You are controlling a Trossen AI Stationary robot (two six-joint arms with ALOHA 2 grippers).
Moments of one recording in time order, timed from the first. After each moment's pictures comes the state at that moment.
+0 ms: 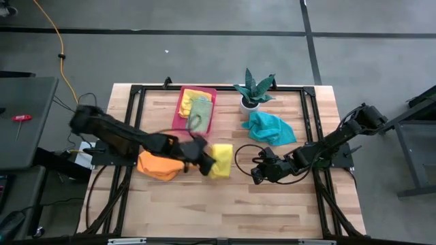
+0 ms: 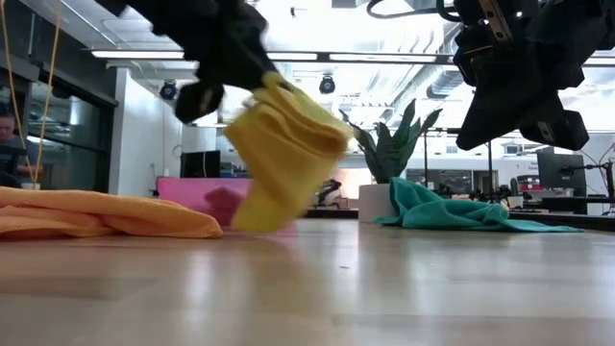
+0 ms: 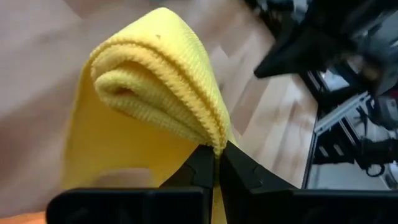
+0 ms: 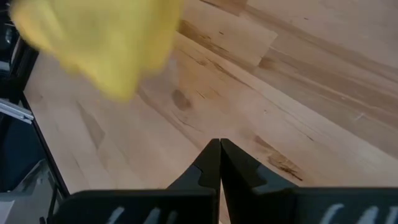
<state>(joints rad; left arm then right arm) -0.10 1.47 0.87 -0.05 -0.18 -0.99 0.47 1.37 0.71 -0.23 0.37 1.37</state>
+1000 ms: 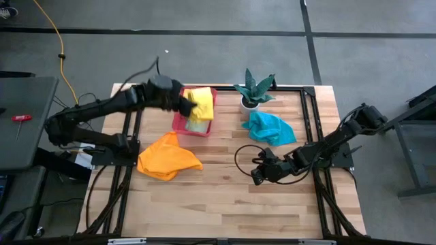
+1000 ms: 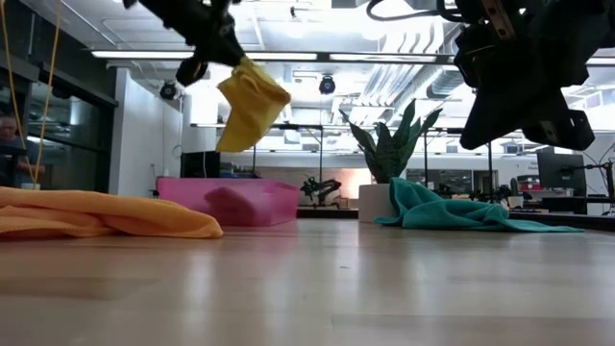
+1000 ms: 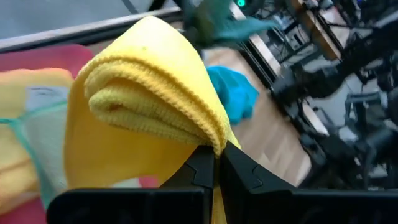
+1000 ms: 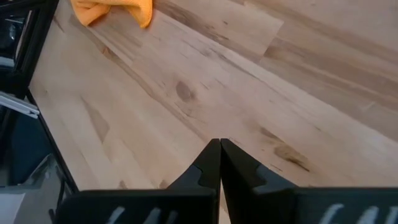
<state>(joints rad) 0.57 1.16 1.03 -0.46 0.14 -0.63 0.47 1.37 0.71 -0.22 0.33 1.39</state>
